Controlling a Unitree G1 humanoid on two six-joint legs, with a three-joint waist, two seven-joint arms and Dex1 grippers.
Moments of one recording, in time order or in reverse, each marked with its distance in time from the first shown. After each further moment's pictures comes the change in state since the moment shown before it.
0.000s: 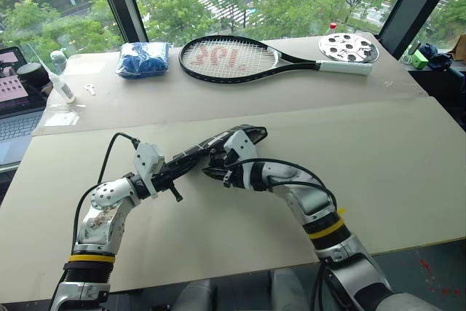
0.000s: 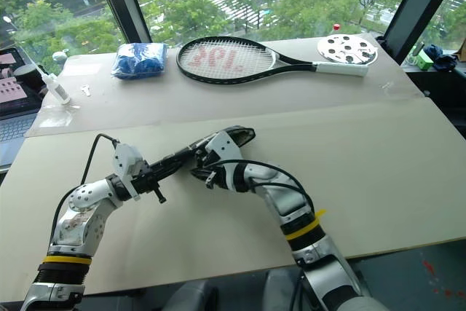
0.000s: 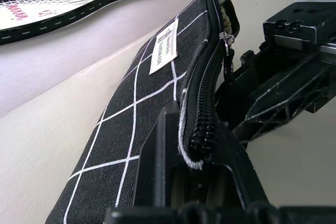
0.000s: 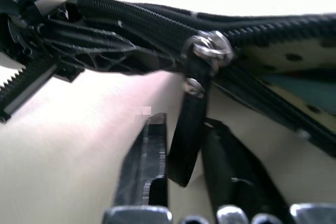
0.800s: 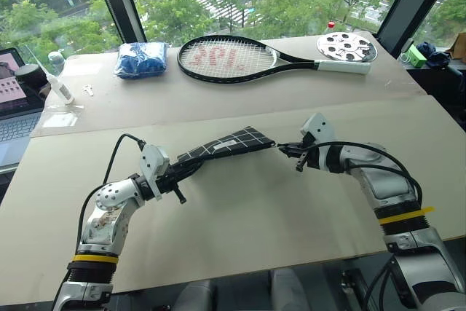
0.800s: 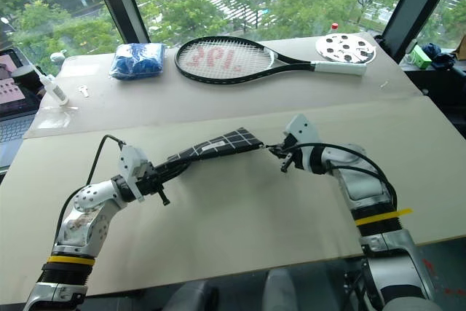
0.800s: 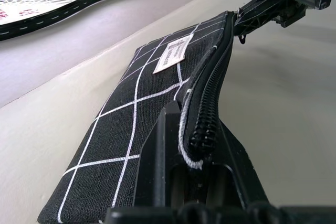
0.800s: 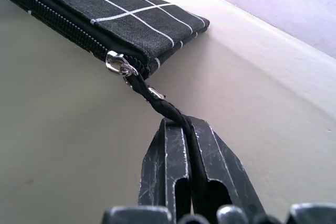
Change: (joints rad) left arm -0.001 -0.008 -0.022 -0.003 0.001 -0.001 -0.006; right arm 0.001 -0.410 -0.191 0.117 -0.023 -0.167 0.126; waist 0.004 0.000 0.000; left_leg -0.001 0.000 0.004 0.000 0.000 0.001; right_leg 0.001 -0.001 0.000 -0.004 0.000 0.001
